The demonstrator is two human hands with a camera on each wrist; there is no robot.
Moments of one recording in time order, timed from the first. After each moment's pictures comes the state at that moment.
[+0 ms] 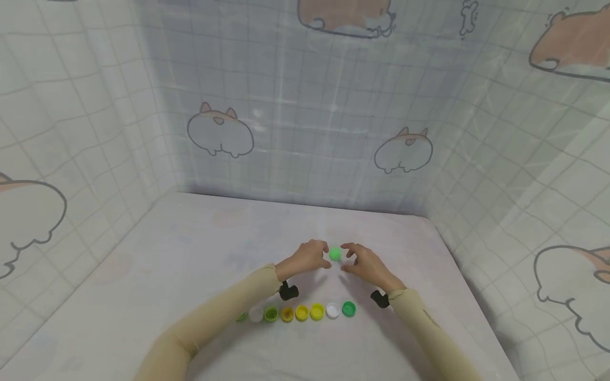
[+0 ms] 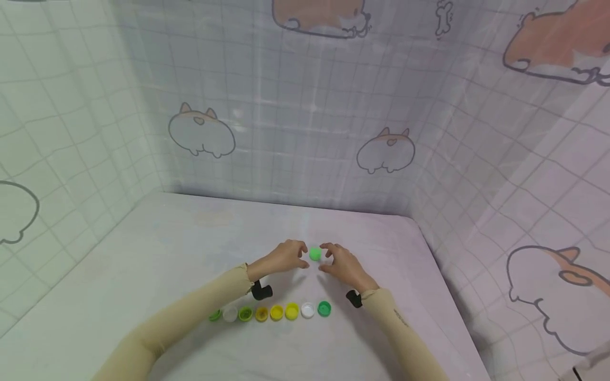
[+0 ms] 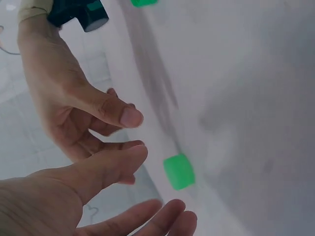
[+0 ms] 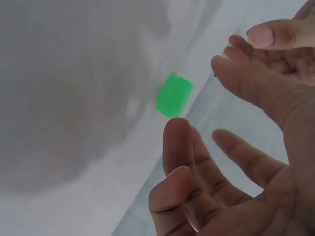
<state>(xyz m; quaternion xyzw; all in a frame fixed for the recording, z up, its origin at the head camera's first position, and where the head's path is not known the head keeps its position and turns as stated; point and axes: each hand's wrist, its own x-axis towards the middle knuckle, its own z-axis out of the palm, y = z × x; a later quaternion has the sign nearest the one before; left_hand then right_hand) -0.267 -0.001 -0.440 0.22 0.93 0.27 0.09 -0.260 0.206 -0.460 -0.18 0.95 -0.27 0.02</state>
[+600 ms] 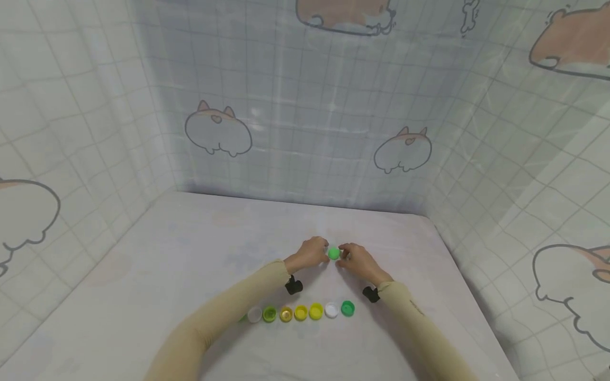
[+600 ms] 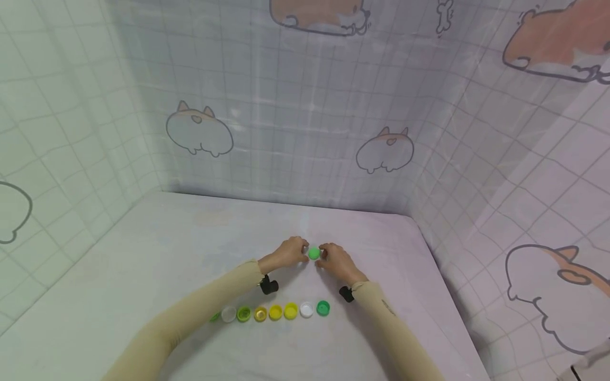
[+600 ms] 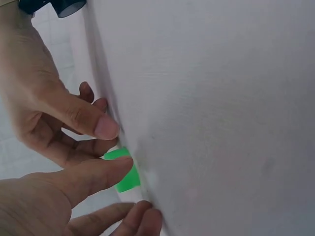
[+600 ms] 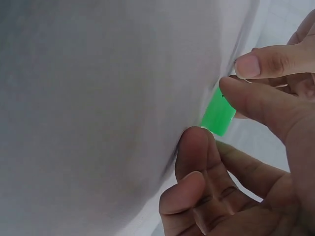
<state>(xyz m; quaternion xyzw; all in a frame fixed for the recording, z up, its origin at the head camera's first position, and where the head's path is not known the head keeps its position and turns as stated) -0.292 0.011 -0.462 0.21 0.94 0.27 0.07 -0.281 0.191 -0.479 -0.14 0.95 -0.27 0.04</state>
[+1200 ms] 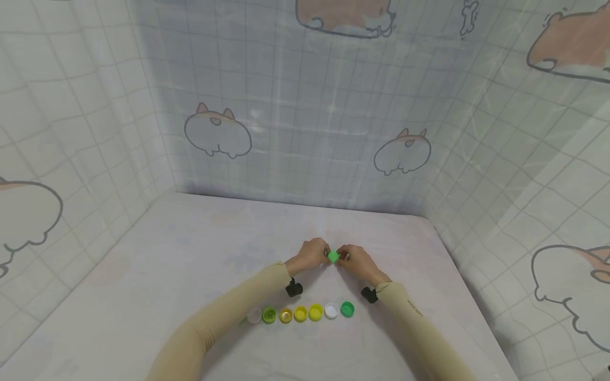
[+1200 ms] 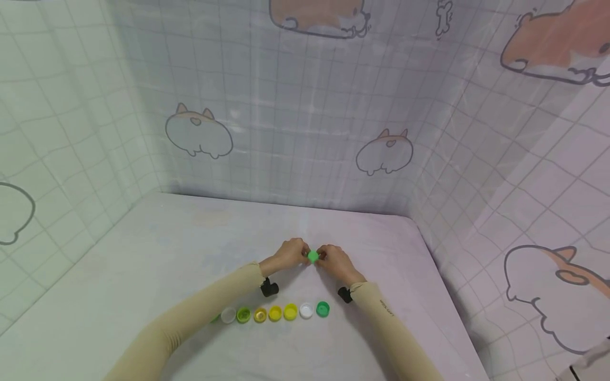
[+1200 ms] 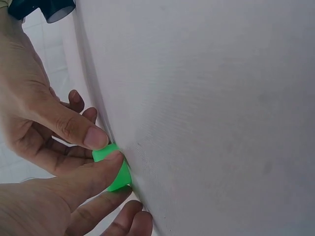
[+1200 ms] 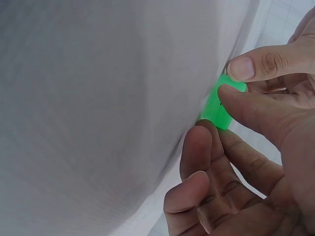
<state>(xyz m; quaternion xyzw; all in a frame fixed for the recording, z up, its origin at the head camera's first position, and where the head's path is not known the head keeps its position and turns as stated) -0.296 0.010 -0.466 0.22 0.93 0.29 0.06 -0.284 0.185 -0.480 -0.15 0.95 -0.29 0.03</state>
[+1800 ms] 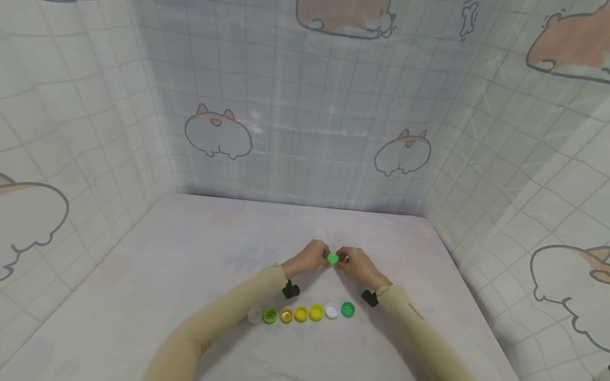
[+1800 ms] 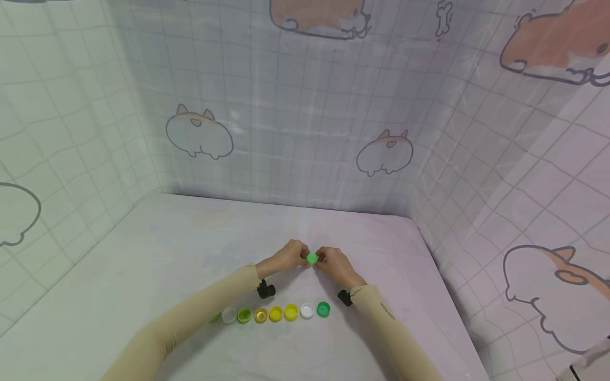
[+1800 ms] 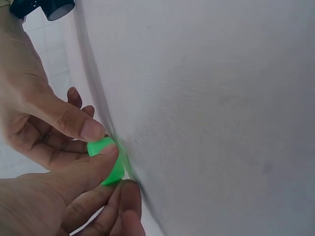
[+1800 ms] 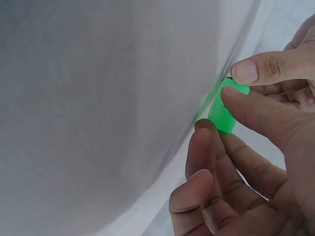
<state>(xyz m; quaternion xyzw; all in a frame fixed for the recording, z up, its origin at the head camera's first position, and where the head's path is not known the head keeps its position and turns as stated) -0.297 0.003 -0.469 0.25 0.90 0.35 0.10 -0.276 0.181 -0.478 -0.17 0.94 -0.29 0.02</state>
